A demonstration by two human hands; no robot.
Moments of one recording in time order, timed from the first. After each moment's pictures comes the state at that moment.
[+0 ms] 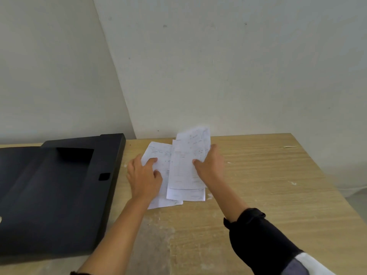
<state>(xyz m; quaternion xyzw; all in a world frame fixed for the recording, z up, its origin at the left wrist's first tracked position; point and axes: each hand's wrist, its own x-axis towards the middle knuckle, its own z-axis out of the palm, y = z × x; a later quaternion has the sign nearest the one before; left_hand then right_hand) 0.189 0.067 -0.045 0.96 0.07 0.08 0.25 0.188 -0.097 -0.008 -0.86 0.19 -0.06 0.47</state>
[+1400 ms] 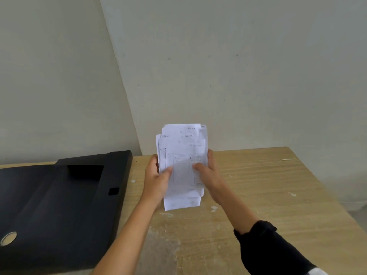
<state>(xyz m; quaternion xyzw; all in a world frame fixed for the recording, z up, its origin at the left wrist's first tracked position) 0.174 0.052 0.018 0.73 -0.02 0.06 0.68 0.180 -0.096 0.011 -0.70 0.03 -0.05 0.71</state>
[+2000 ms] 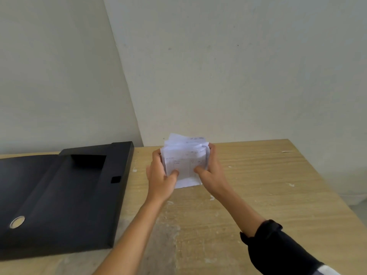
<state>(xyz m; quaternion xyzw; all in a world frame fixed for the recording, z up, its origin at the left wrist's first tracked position) 0.157 0.047 -0.002 0.79 -0.06 0.11 0.60 0.148 -0.100 0.008 -0.78 -0.06 -0.09 0.62</state>
